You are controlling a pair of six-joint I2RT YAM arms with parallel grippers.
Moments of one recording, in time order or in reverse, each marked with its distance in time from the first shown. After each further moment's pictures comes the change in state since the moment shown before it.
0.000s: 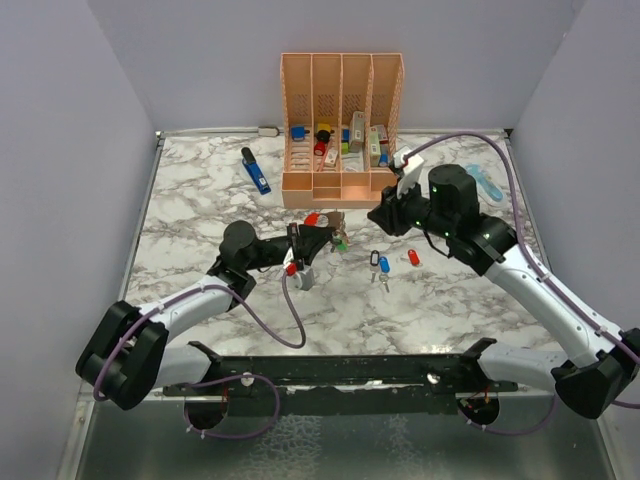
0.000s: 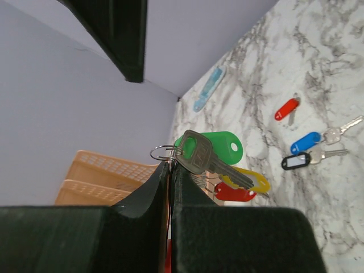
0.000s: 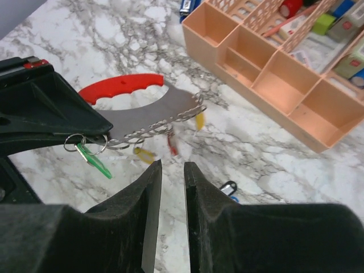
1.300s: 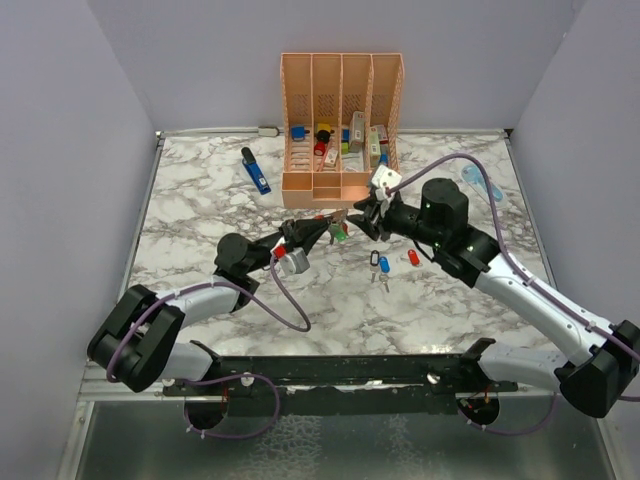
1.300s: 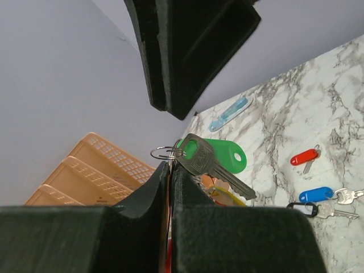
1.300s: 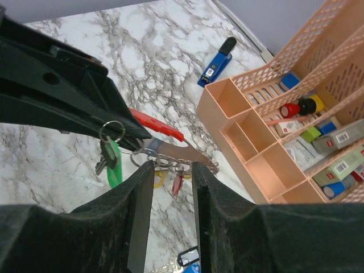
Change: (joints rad) left arm -0.008 0.098 -0.083 0.504 -0.165 -0.400; right arm 0.054 0.008 -0.135 0.328 -0.151 -0.271
